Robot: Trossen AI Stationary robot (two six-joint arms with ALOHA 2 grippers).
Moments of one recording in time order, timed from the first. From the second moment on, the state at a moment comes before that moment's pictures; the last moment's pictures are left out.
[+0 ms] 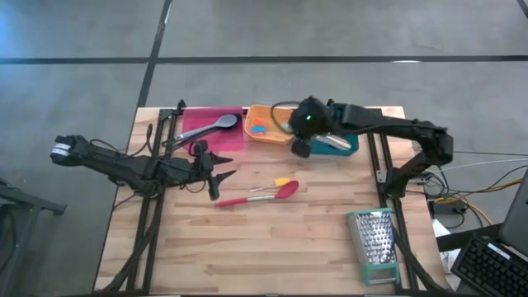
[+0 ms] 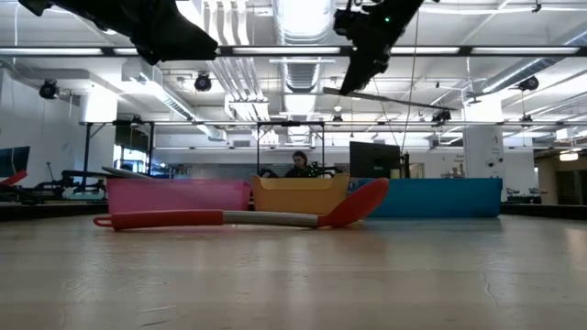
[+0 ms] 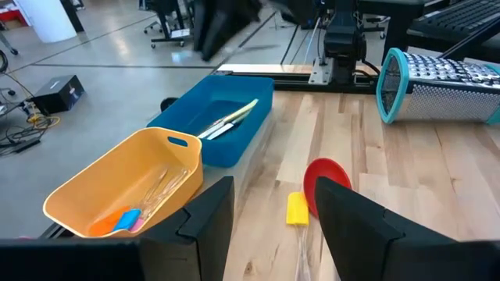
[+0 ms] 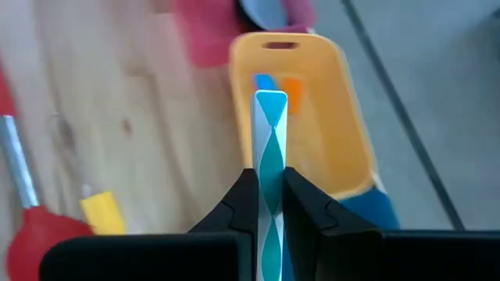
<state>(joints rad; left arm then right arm) -0.19 0.89 0.60 0.03 -0.52 -0.06 -0.29 1.54 1.41 -0.74 0.18 -0.09</state>
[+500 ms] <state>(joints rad) -0.19 0.89 0.60 0.03 -0.52 -0.06 -0.54 1.53 1.33 -0.75 0.18 -0.16</state>
